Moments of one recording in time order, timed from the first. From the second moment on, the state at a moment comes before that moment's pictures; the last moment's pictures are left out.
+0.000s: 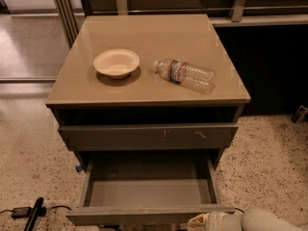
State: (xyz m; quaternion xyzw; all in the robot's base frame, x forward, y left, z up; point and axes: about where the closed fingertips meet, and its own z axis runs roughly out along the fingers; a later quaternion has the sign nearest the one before) arm 0.342 -0.134 0.423 -0.59 0.73 0.17 0.31
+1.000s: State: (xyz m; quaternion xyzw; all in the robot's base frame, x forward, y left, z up) arm 0.361 -0.119 0.420 -0.61 0.70 0.17 0.32
